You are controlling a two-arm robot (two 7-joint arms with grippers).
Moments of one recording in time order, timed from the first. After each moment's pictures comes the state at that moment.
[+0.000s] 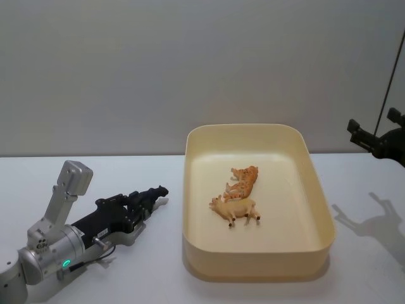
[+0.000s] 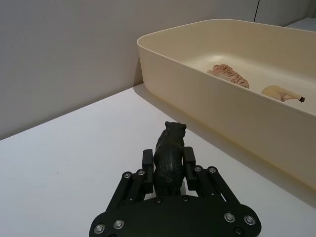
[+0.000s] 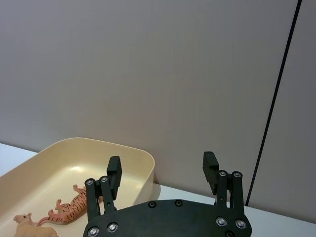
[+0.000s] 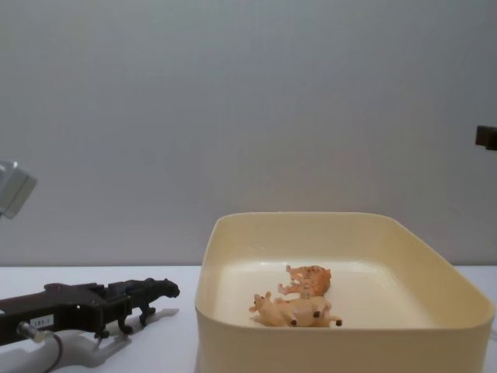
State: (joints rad) left arm -0.45 0.43 0.35 -1.00 -0.46 -0.09 -0.62; right arm 0.25 0.38 -0.07 -1.55 0.39 0.14 0.31
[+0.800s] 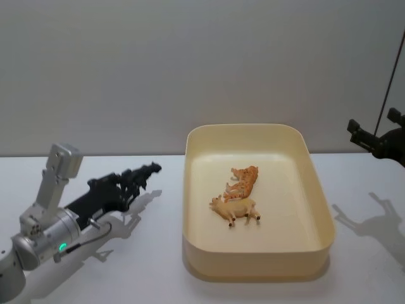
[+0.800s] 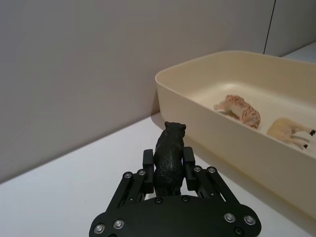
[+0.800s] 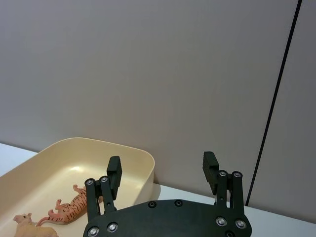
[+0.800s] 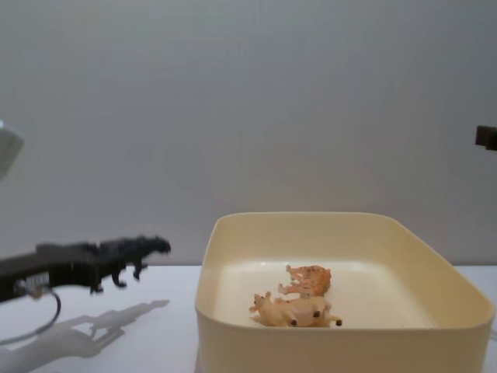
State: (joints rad) left arm -0.44 0.44 0.33 -1.07 -0.48 -0.10 -0.56; right arm 0.25 0.38 -0.07 -1.55 0.39 0.14 0.31
